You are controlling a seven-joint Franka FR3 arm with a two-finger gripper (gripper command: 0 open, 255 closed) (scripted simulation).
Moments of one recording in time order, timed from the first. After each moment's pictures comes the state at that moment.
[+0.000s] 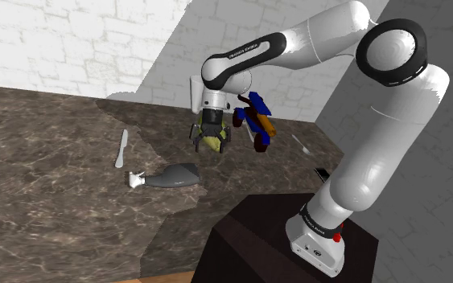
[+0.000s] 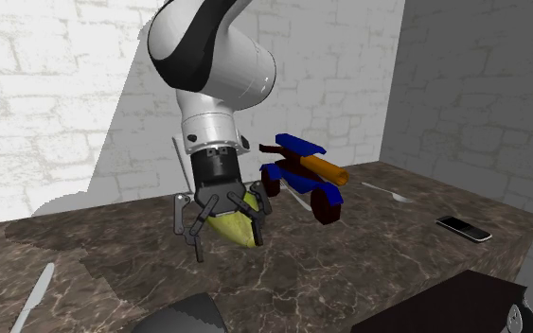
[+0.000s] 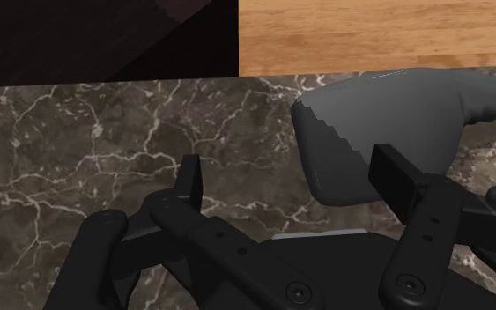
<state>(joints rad) -0.02 0.15 0.15 -2.18 0.36 1.90 0.56</state>
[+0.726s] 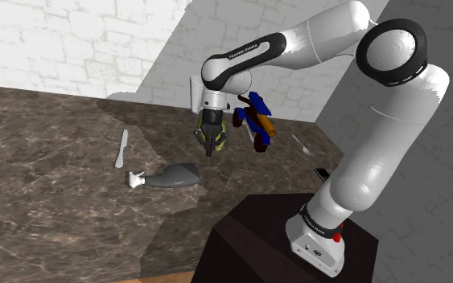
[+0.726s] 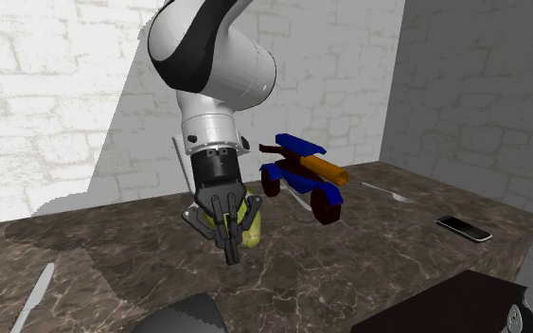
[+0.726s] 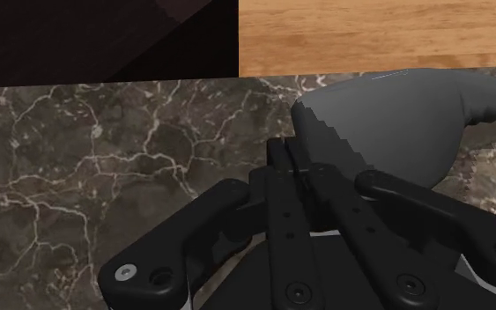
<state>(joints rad) -0.02 0.15 0.15 -2.18 0.36 1.90 0.56</state>
